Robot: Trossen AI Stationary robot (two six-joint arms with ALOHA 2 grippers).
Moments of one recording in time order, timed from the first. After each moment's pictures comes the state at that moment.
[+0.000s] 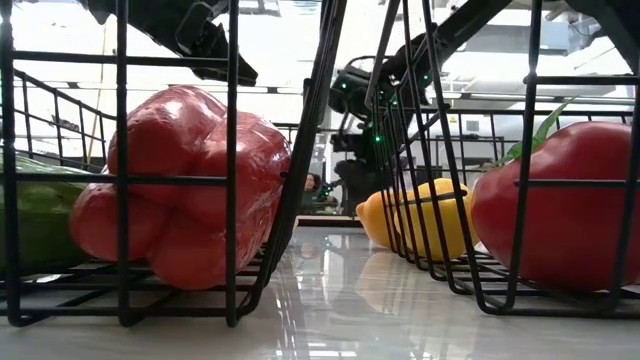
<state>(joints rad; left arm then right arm) 0.22 1.01 0.74 -0.15 -0.15 0.14 -0.33 1.95 1.31 -0.43 0.30 0.11</state>
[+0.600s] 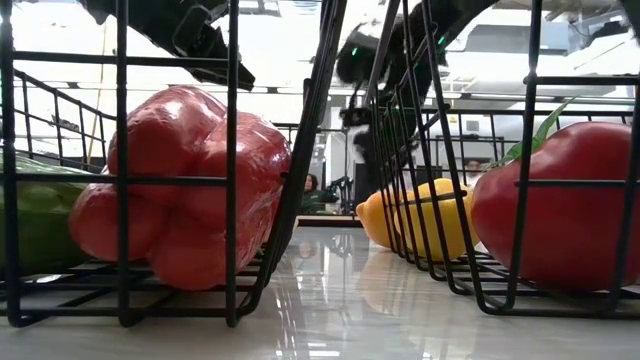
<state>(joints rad) 0.22 1.01 0.74 -0.18 -0.15 0.14 -0.21 1.83 1.29 -0.63 0.32 0.14</state>
